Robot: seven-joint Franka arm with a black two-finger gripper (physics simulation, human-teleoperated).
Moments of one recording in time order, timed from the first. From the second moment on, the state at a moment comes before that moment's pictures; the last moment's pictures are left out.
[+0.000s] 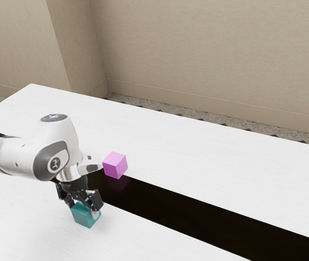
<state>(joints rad) 0.10 -0.05 -0.13 -2.57 -0.15 2.42 0.05</state>
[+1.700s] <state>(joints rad) 0.10 0.36 -0.05 -1.85 0.06 2.24 0.03</state>
